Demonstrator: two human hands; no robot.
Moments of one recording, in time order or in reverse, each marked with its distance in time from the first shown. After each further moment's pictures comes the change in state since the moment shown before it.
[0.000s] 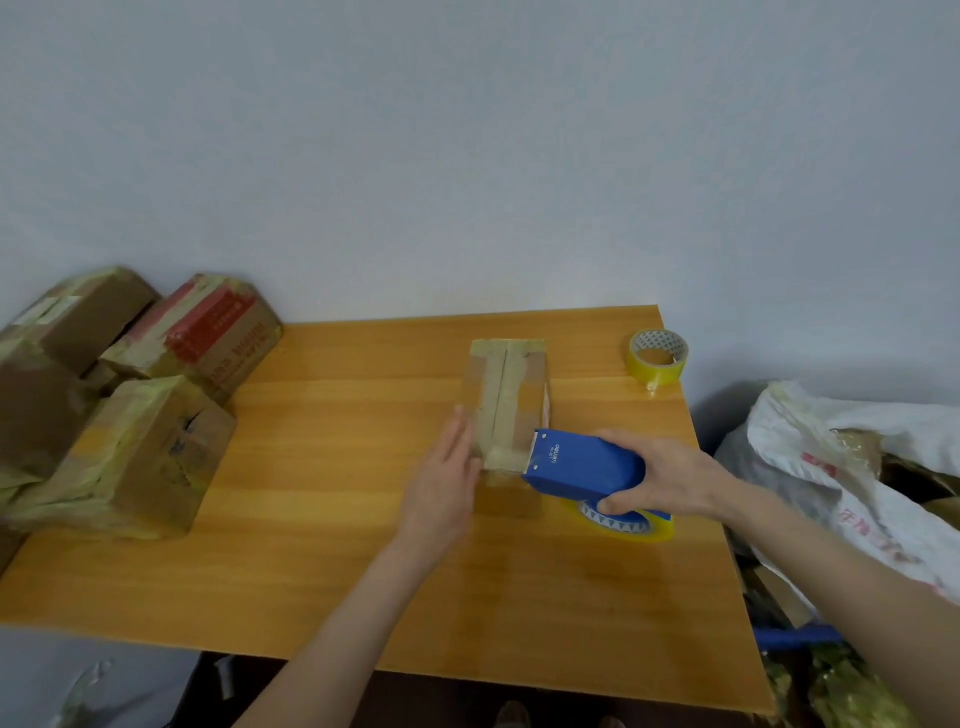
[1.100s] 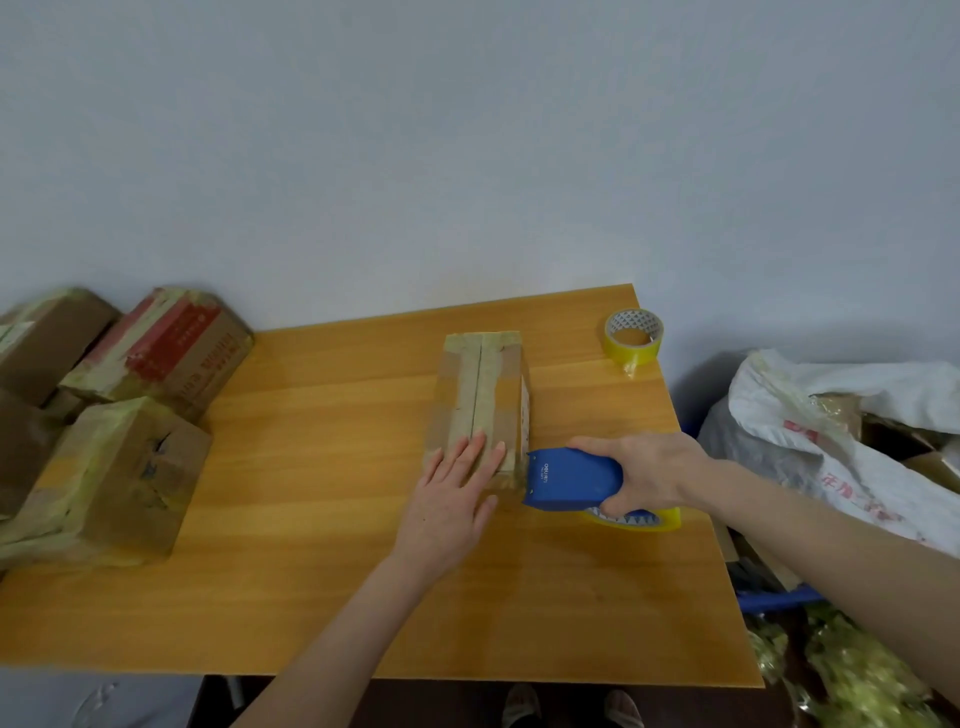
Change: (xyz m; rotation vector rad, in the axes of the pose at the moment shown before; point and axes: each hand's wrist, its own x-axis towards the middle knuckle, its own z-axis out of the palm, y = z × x) left_hand -0.003 0.010 0.021 0.398 -0.249 0.222; right_hand 0.002 0.004 -0.001 -0.383 -0.113 0.043
